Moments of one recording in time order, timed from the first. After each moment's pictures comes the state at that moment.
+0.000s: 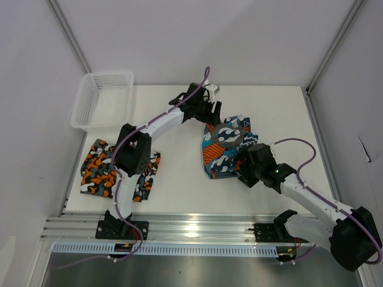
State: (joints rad) left arm -0.58 2.15 1.84 -0.37 0.25 -0.17; right arm 0.53 1.02 0.61 -0.41 0.04 1.34
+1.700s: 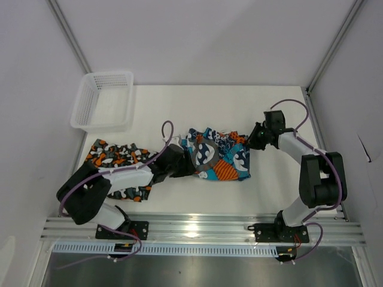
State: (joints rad) left arm -0.73 1.48 0.64 0.02 -0.09 -0.78; right arm 0.13 1.59 0.96 -0.29 -0.30 0.61
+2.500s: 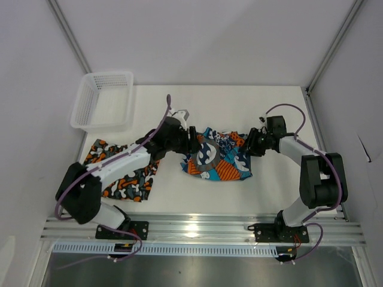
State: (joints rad) left arm -0.65 1.42 0.95 -0.15 0.08 -0.54; right arm 0.11 1.60 0.92 -0.29 -0.46 0.44
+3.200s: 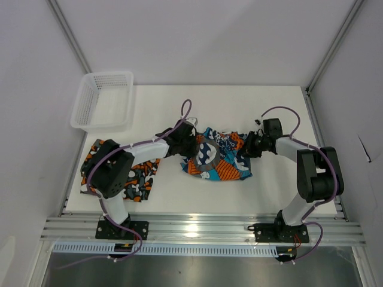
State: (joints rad) left arm -0.65 1.77 1.07 -0.17 0.05 -0.48; right arm 0.13 1.67 0.89 -0.21 -0.50 0.44
